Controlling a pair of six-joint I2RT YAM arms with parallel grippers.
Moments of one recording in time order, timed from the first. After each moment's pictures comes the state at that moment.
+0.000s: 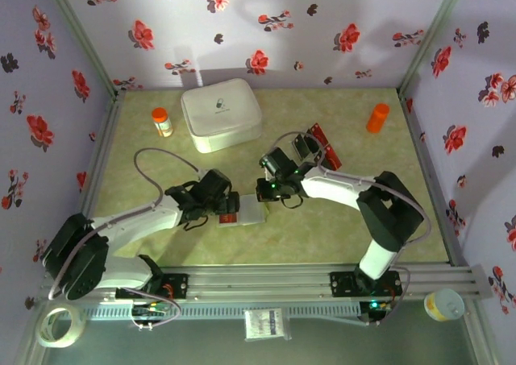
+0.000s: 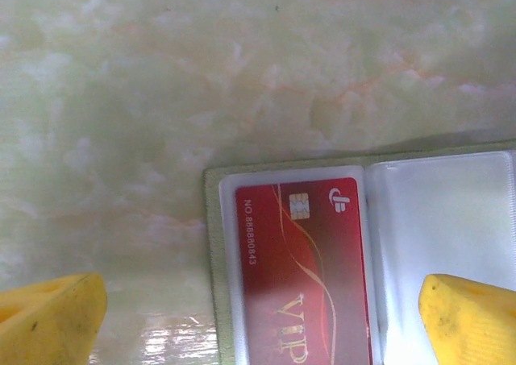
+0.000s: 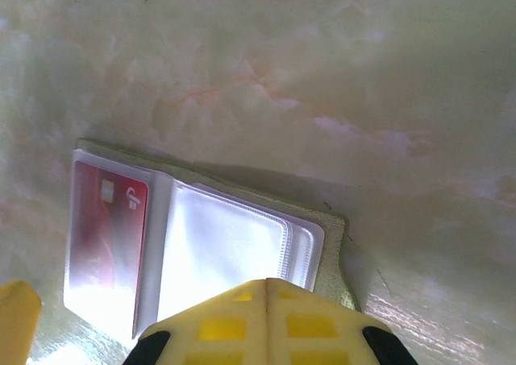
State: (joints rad) left arm -0.83 1.31 0.71 -0.48 -0.24 -0.75; right arm 0.79 1.71 1.02 -0.36 -0.23 0.61
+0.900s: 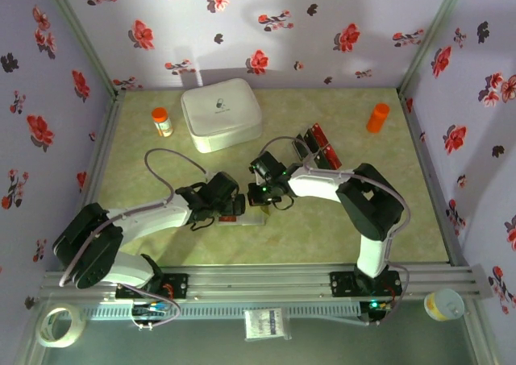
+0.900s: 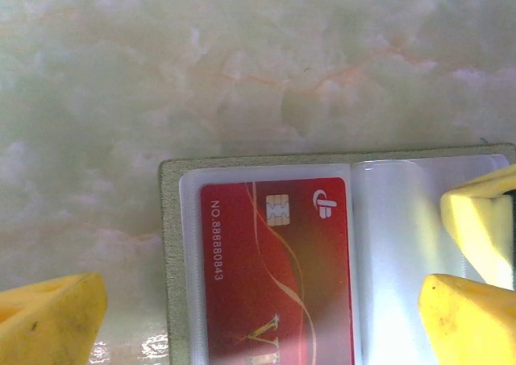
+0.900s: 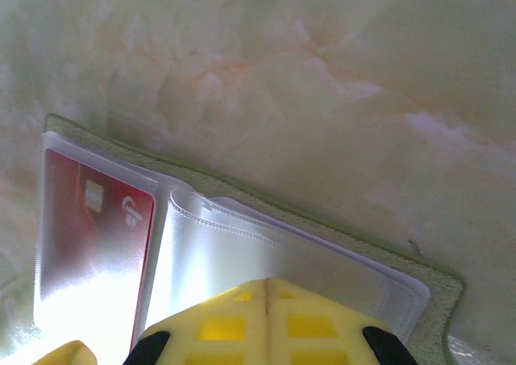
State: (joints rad) left arm -0.86 1.39 0.71 -0.40 -0.24 -0.76; right arm 0.82 1.84 1.07 -0.31 -0.29 0.62
